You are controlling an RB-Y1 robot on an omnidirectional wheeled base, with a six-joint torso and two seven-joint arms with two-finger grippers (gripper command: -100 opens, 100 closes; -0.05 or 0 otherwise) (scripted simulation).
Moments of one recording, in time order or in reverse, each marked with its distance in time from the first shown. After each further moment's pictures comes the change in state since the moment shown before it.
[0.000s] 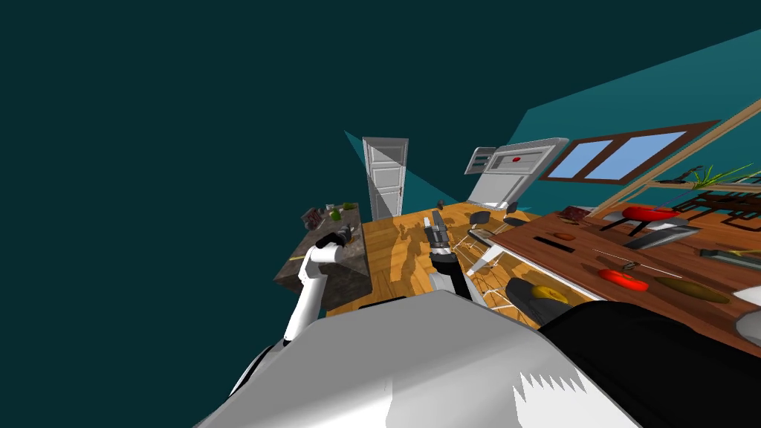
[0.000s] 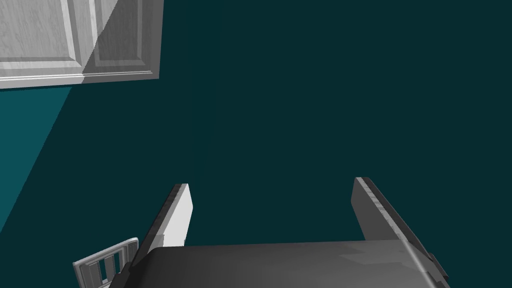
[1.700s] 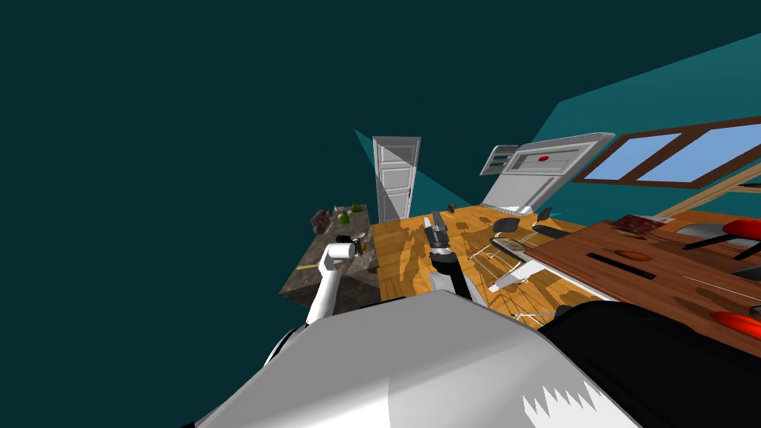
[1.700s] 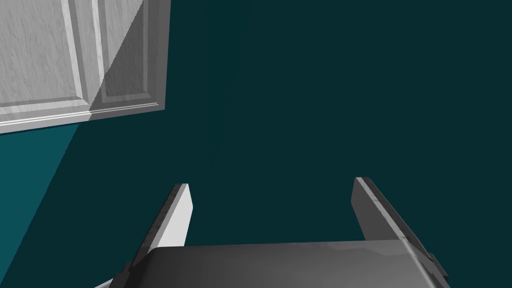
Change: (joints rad) left arm -0.068 -0.128 -0.039 0.192 -0.032 0.377 0.221; right arm 0.000 0.000 0.000 0.000 0.000 0.000 0.000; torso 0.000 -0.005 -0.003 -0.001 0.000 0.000
